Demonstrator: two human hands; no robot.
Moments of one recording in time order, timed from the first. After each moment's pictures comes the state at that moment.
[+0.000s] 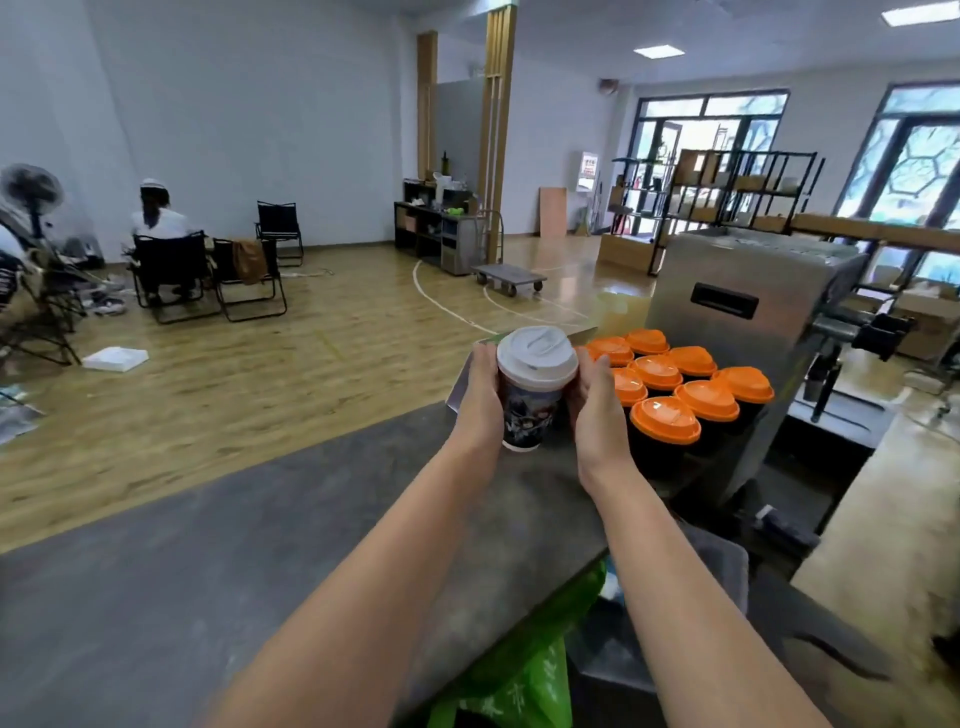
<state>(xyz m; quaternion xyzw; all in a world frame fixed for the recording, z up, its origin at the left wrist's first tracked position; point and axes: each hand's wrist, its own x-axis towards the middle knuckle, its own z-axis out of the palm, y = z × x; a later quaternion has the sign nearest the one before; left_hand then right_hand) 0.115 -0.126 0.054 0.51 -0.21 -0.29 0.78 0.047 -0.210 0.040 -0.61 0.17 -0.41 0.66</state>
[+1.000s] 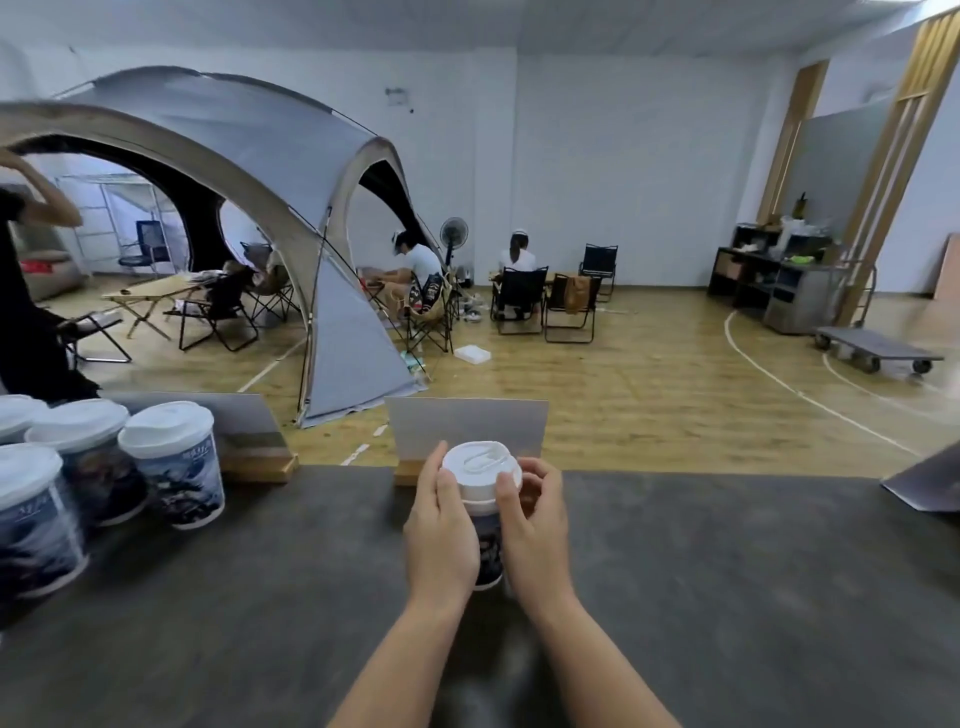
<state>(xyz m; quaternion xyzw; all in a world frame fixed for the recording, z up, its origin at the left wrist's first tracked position) 0.135 0.358 -0.002 0.71 0.06 0.20 0.67 0.141 0.274 -0.016 -0.70 -0.03 -0.24 0.68</state>
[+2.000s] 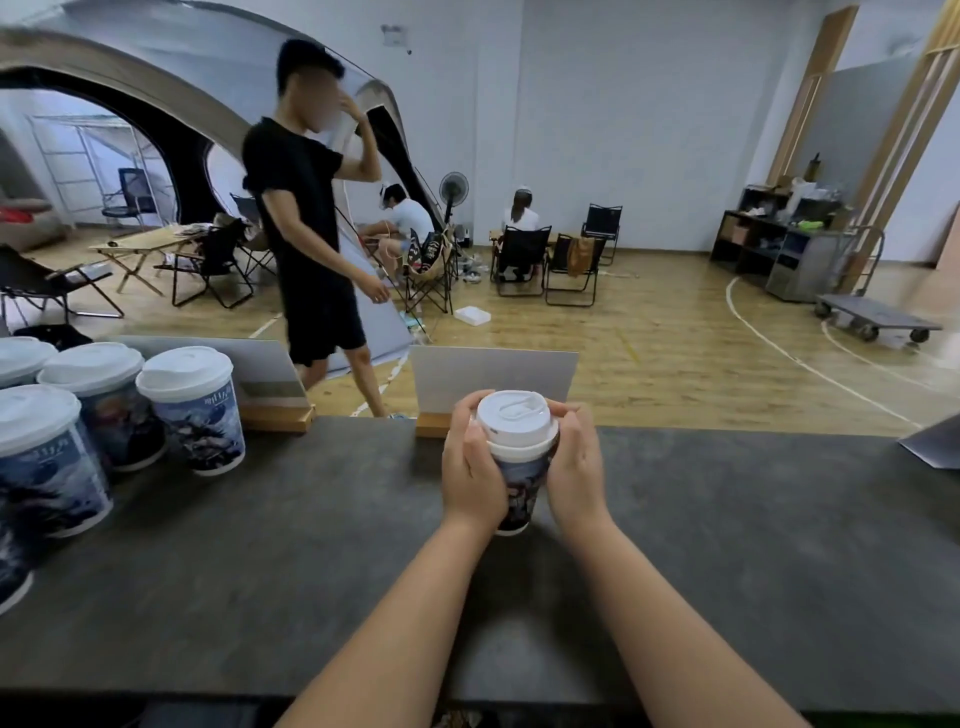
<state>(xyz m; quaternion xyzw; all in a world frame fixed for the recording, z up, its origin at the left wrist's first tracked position) 0.168 0.366 -0.026 0.67 -0.07 0.28 0.68 0.164 0.273 -0.016 -0.68 -0.01 -0.25 0.69</state>
